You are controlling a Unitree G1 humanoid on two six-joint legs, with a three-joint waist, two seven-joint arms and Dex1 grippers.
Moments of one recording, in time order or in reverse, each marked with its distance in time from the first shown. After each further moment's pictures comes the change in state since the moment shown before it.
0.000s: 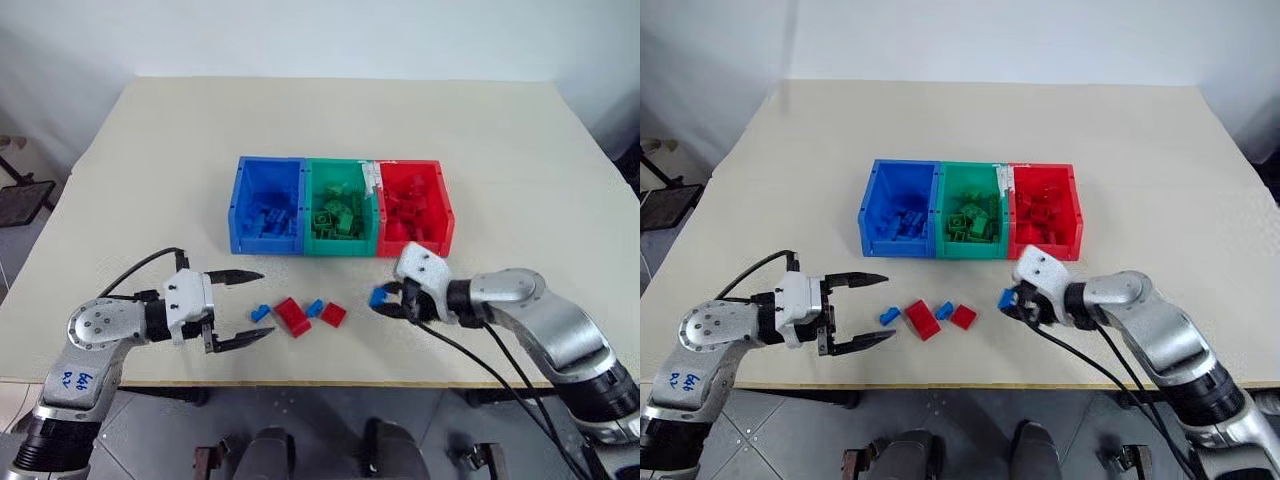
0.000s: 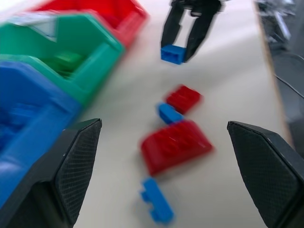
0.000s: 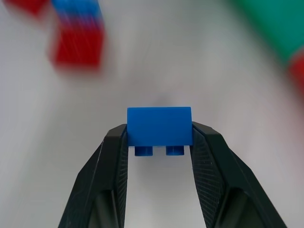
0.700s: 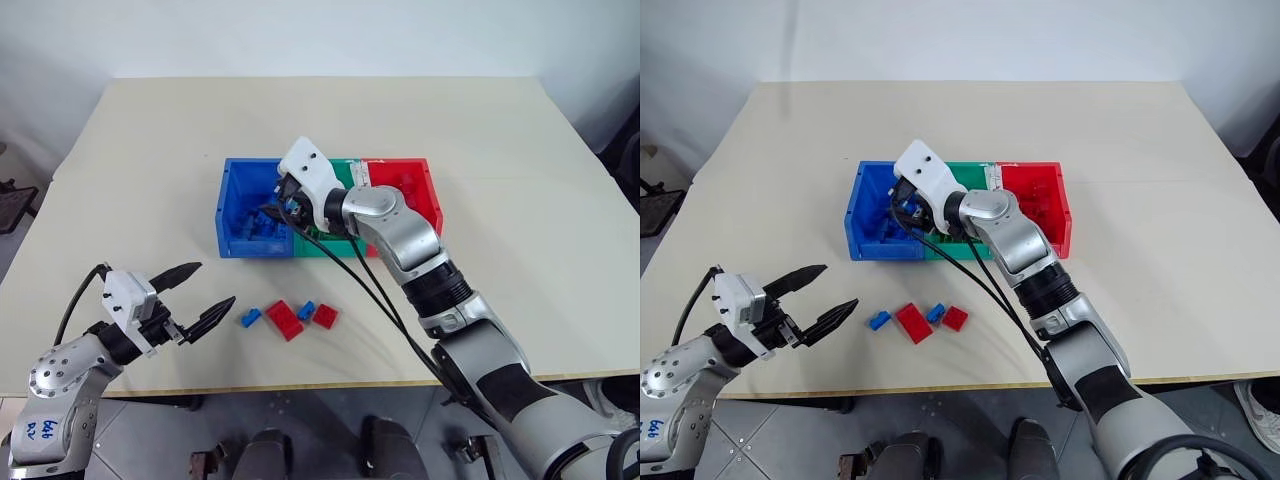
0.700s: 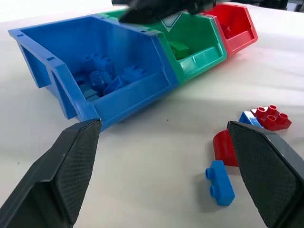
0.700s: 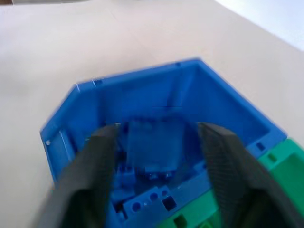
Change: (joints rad) left arm 0.208 -0.117 0.209 -0.075 -0.086 0.099 0.245; right arm -0.537 0.567 0.077 0.746 -0.229 -0.378 -0.241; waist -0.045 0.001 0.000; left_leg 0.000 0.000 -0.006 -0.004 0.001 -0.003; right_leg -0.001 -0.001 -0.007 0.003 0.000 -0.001
